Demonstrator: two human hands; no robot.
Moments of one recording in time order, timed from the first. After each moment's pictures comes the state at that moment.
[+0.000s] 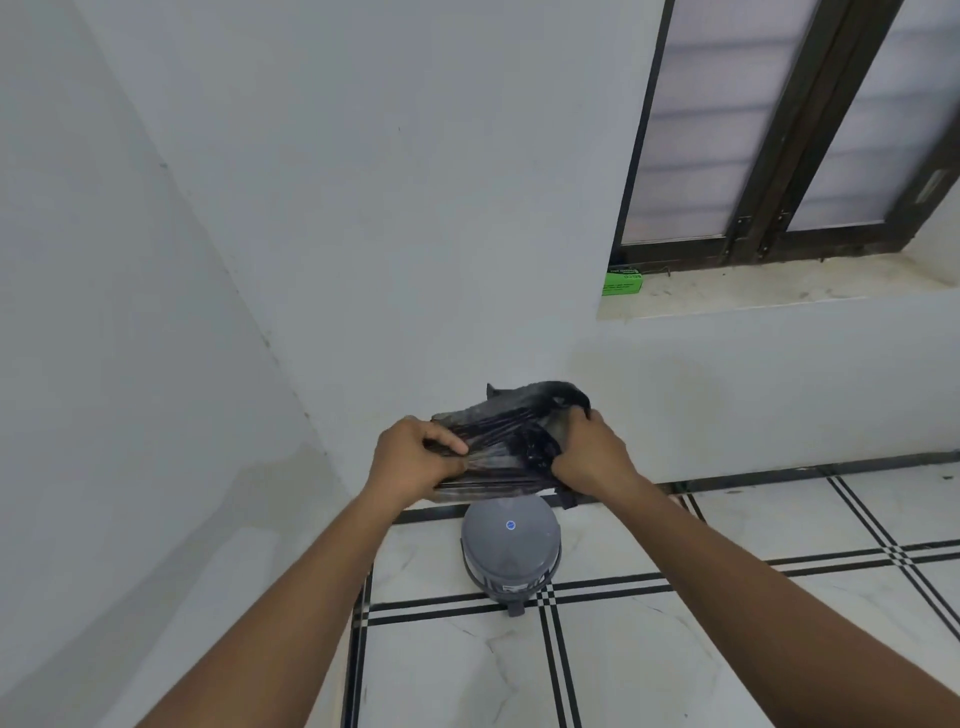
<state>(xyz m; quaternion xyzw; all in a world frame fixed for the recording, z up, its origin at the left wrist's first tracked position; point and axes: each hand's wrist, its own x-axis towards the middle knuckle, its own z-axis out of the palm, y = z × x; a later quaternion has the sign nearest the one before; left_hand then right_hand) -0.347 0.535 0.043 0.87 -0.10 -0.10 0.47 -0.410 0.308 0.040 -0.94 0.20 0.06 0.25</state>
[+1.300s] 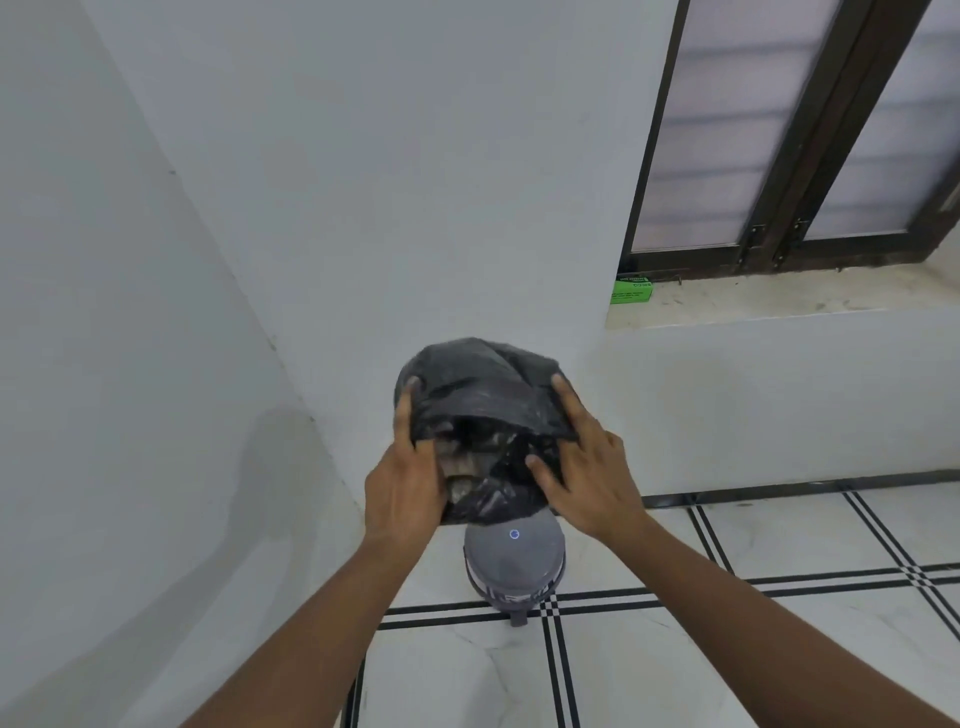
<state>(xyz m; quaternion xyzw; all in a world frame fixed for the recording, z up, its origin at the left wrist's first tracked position) -0.357 0.529 0.014 0.97 -0.10 0.12 0.19 -0.415 0.296 0.003 -0.97 -0.01 -0.18 0.15</state>
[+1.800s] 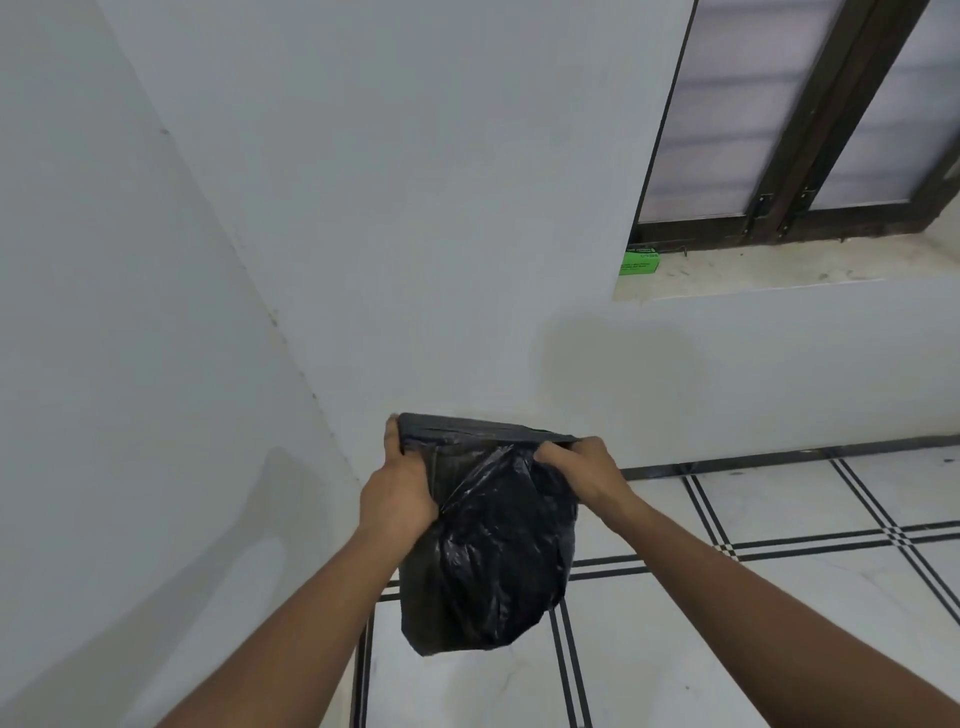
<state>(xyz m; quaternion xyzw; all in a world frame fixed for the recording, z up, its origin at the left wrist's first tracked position) -0.354 0.570 -0.008 0.98 -0.10 -0.10 0.10 -0.413 0.333 -0.014 -0.78 0.26 0.04 0.57</state>
